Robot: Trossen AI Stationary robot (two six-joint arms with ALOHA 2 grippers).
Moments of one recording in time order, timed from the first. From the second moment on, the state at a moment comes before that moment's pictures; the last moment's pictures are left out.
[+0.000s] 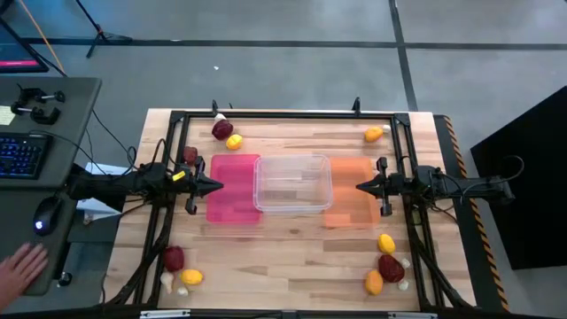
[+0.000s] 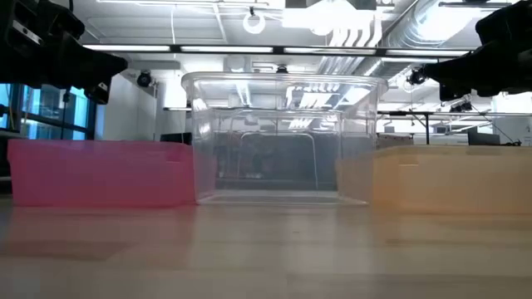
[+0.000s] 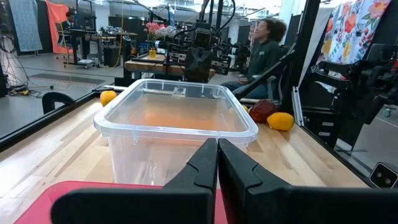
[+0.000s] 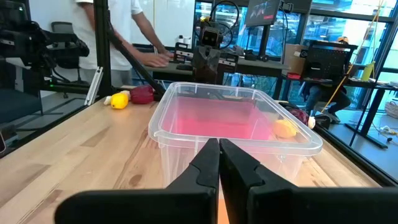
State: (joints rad) left arm -0.02 0.01 0.01 0.01 -0.01 -0.09; right arm 0.03 0.01 0.01 0.01 0.01 -0.11
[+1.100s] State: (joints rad) left arm -0.02 0.01 0.01 0.01 -0.01 -0.09; right arm 0.03 0.01 0.01 0.01 0.01 -0.11
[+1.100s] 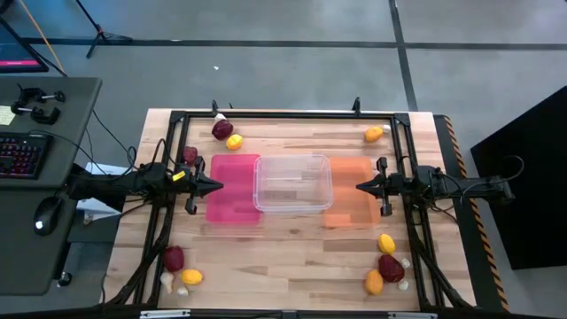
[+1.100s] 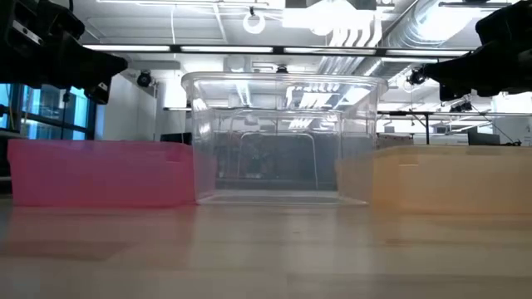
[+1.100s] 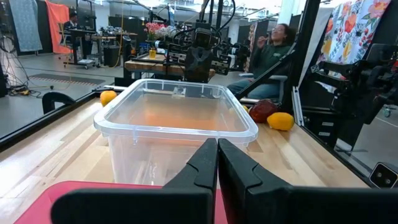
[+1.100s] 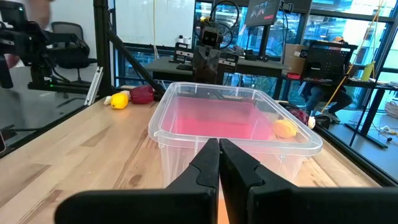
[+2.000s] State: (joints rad) left arm -0.02 0.41 0.34 0.48 -0.32 -0.67; right arm 0.03 0.01 0.01 0.01 0.01 -0.11
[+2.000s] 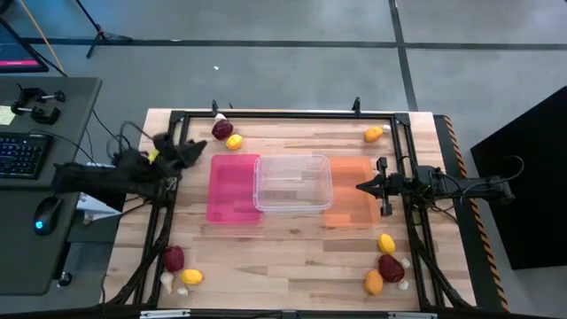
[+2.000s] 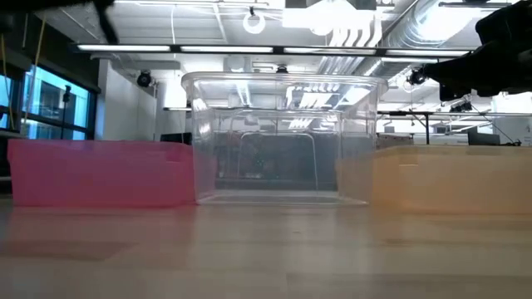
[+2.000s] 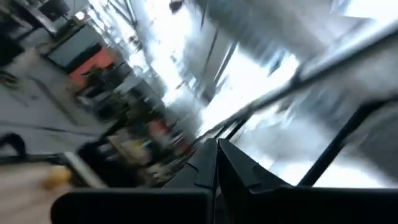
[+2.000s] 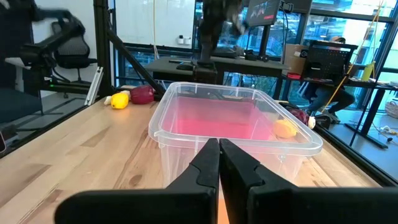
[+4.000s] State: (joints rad) left arm 0.75 1.14 0.82 -1.22 -0.35 -0.74; right arm 0.03 0.01 0.01 0.01 0.01 -0.11
